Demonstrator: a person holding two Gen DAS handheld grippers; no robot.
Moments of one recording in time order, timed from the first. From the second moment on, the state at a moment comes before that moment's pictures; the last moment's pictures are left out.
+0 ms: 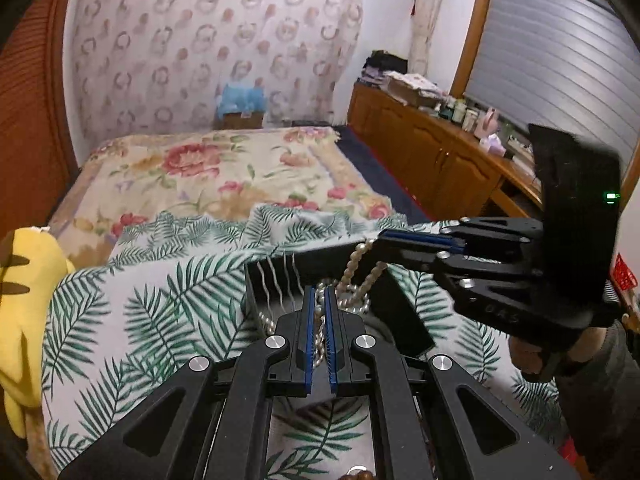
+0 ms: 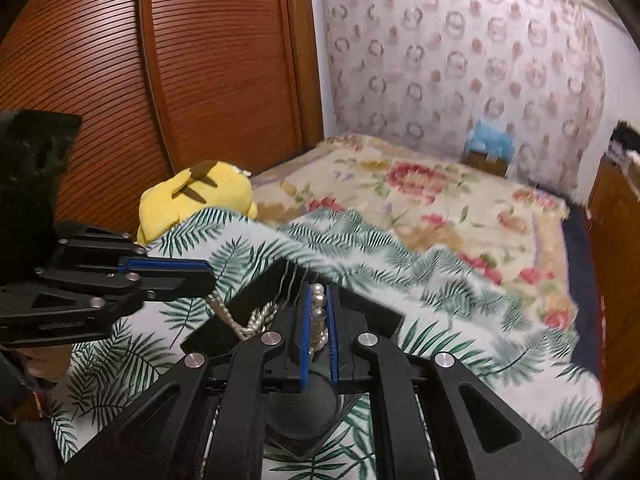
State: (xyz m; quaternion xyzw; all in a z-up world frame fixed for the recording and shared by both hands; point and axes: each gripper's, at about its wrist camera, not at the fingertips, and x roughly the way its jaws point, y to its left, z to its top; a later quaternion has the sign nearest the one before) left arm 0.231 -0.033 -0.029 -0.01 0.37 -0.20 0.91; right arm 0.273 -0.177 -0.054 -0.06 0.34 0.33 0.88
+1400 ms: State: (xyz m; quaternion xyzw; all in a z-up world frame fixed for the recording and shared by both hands) left arm 0.115 -0.014 -0.099 0.01 0.40 -0.18 0.90; right arm 0.143 -0.207 -0.110 -0.04 0.39 0.27 0.88
